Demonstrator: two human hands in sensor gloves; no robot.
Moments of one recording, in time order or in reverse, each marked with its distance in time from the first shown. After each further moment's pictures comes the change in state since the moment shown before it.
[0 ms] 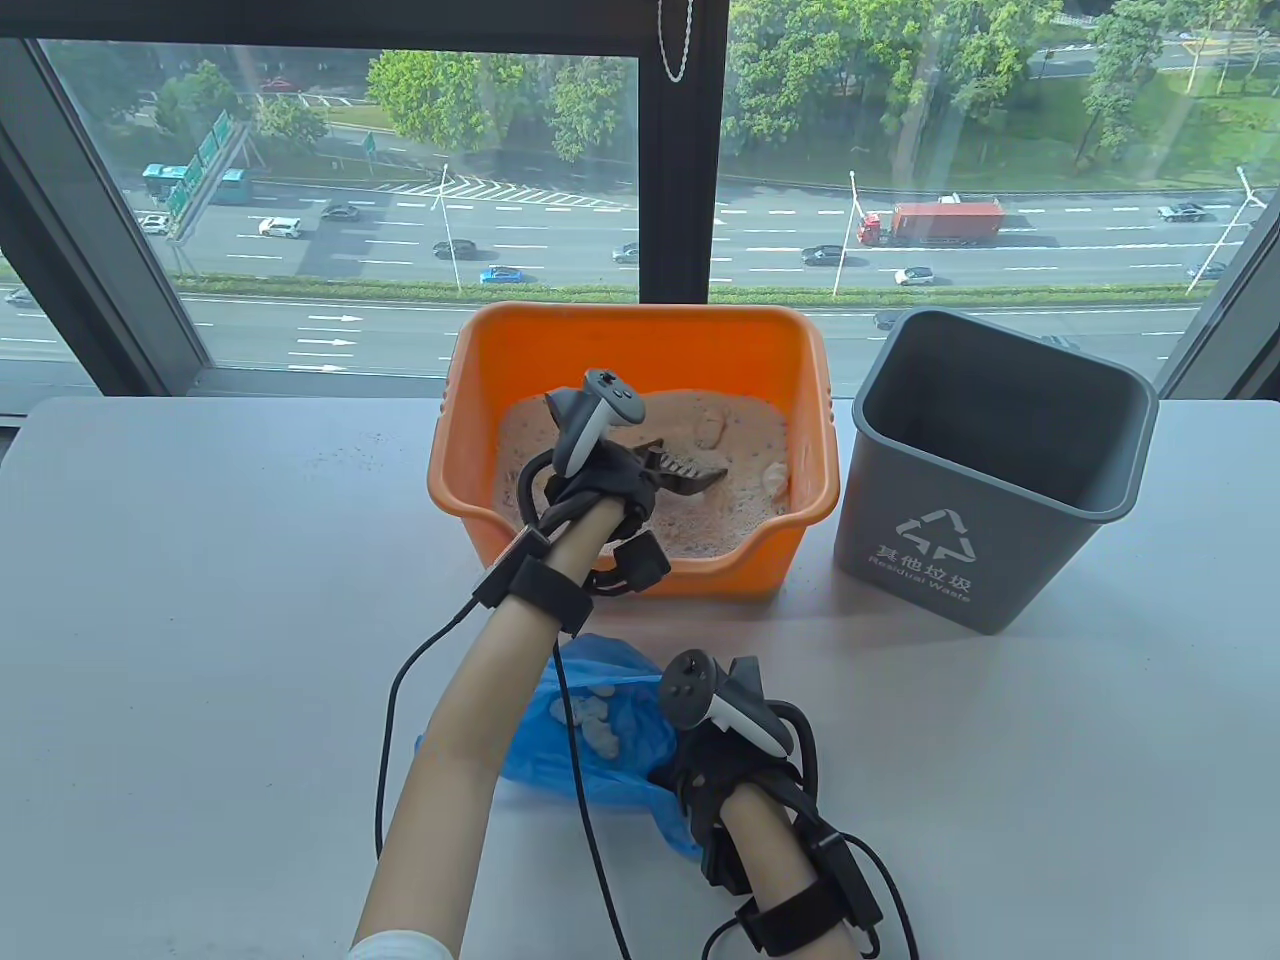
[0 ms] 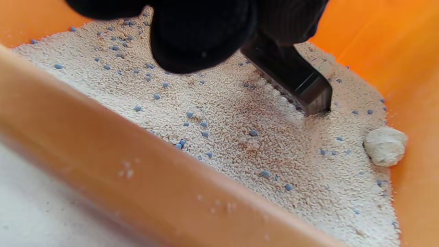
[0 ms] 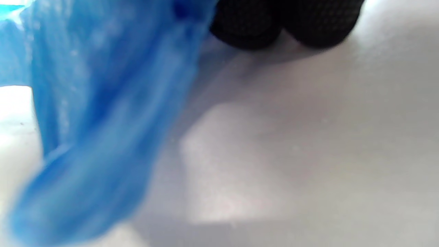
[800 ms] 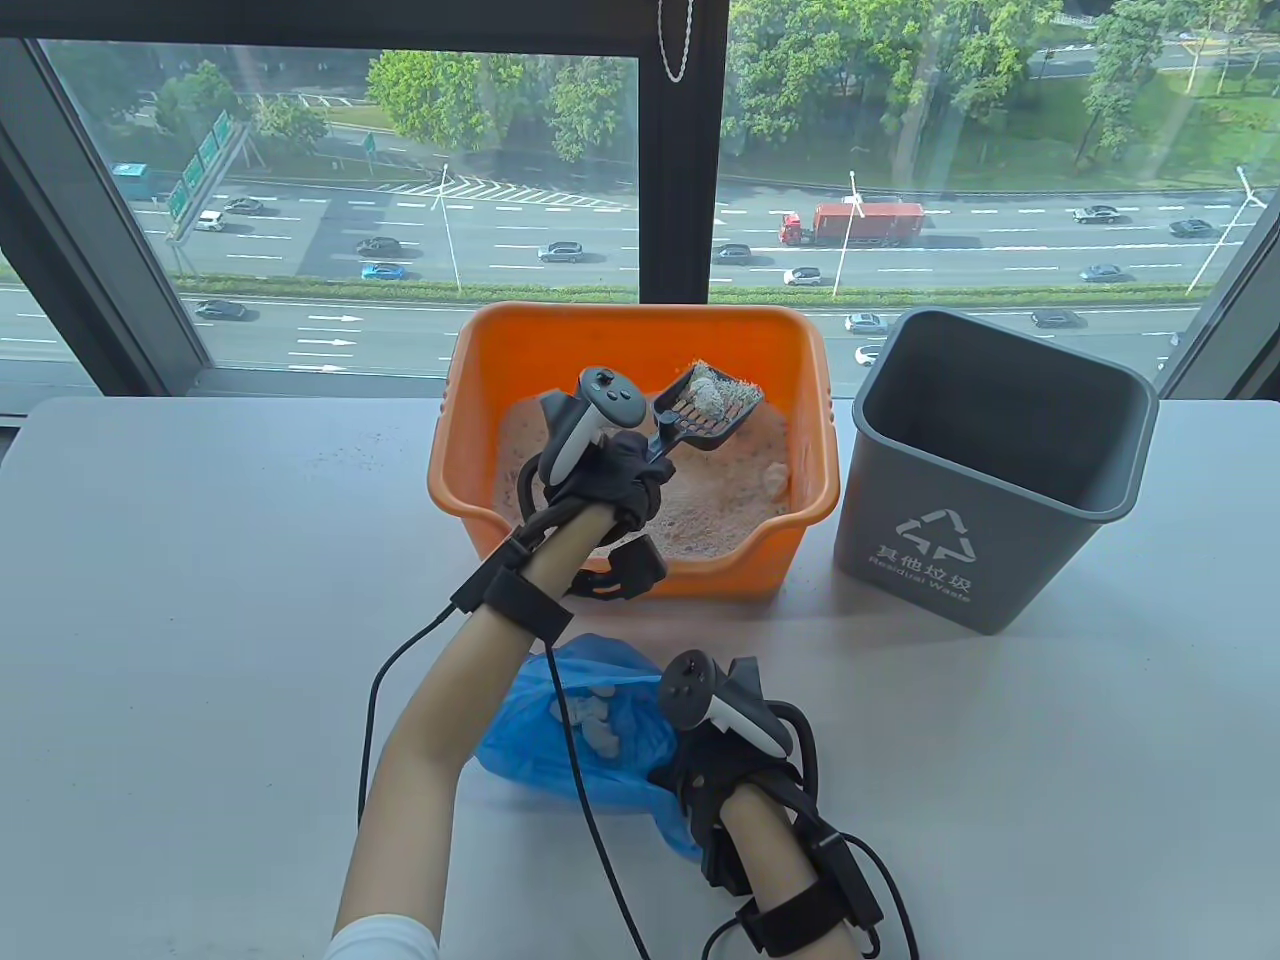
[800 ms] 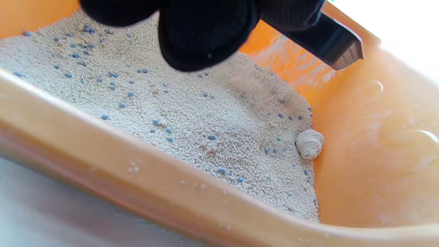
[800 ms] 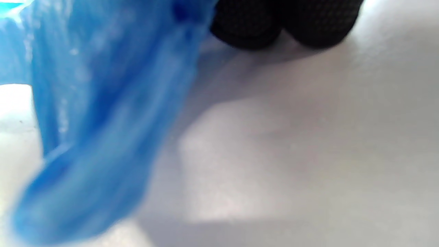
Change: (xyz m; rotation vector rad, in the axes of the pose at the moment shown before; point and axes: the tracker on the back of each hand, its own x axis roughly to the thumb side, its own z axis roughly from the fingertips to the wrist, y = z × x) left_hand -0.018 0.018 0.039 0.048 -0.245 0.111; right_hand 0.000 0.000 0.000 0.000 0.002 0.009
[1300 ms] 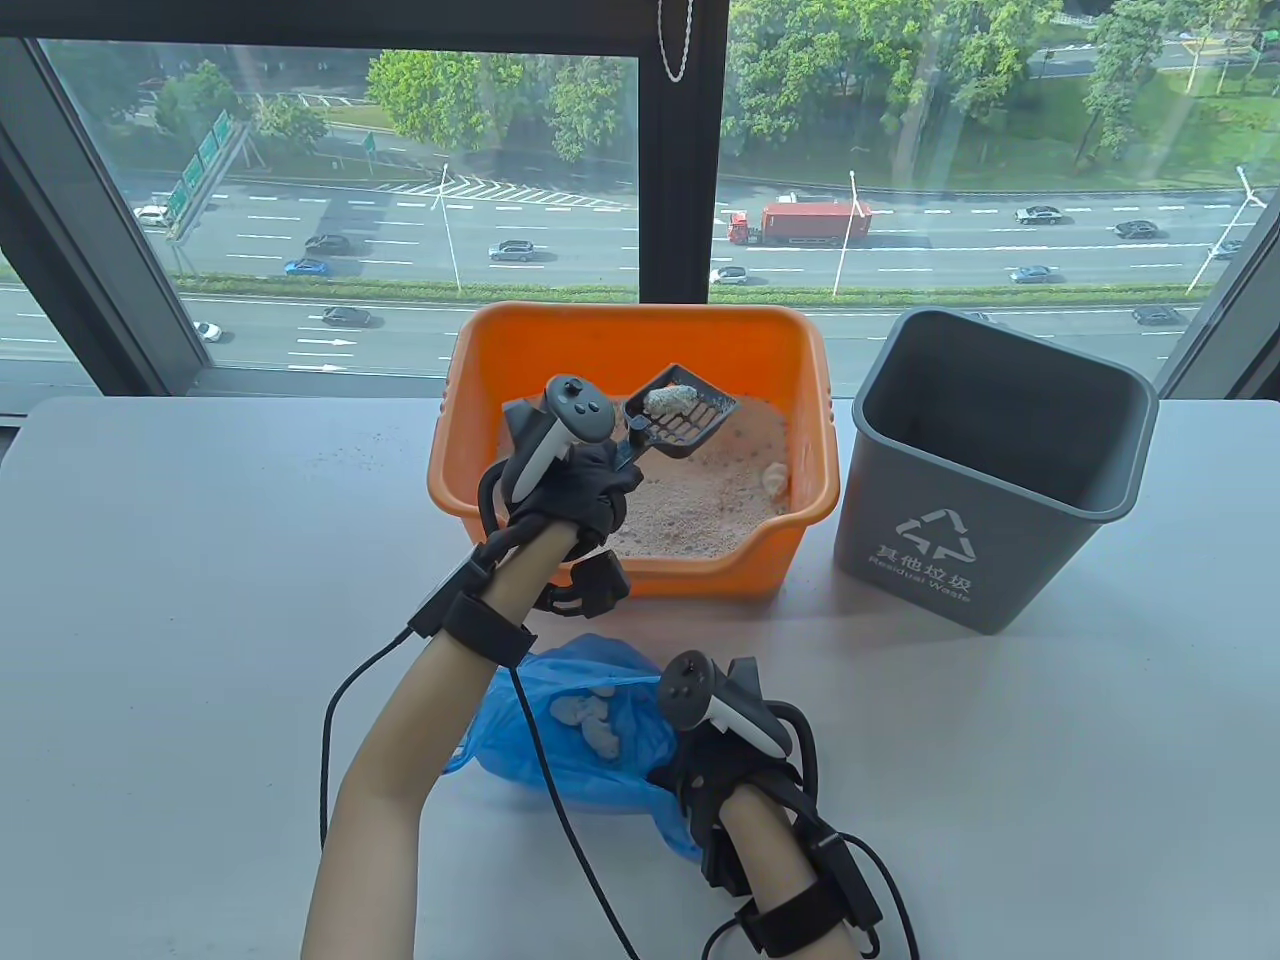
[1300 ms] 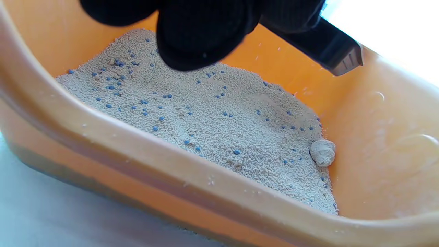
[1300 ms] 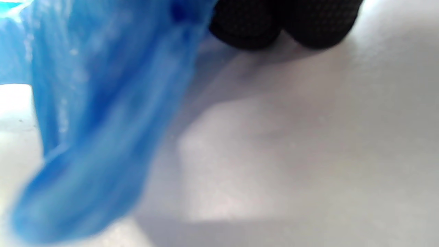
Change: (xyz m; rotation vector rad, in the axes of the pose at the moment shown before) left_hand -0.016 0.014 0.025 0.040 -0.013 -0.068; right_hand 0.000 0.000 0.000 0.001 0.002 0.003
